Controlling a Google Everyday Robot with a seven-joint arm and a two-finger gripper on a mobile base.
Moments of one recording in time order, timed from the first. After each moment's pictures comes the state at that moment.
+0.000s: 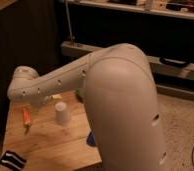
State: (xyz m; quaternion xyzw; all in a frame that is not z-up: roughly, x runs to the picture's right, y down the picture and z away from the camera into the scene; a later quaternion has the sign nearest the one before) arm -0.240 0.072 0.738 -0.16 0.08 0.48 0.86
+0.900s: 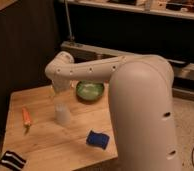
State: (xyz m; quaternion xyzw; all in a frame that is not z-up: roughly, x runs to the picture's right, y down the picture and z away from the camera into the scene) arm -0.195 0.015 0.799 -0.25 0.05 0.49 0.83
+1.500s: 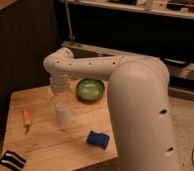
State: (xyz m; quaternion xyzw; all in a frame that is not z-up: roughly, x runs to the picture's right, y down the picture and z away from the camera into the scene) arm -0.186 0.040 0.773 -0.32 0.07 0.48 0.81
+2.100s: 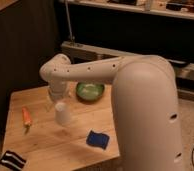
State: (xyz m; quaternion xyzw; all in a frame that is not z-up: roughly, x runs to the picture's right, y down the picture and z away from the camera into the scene) arm -0.197 0.075 0.762 -0.32 0.09 0.46 0.83
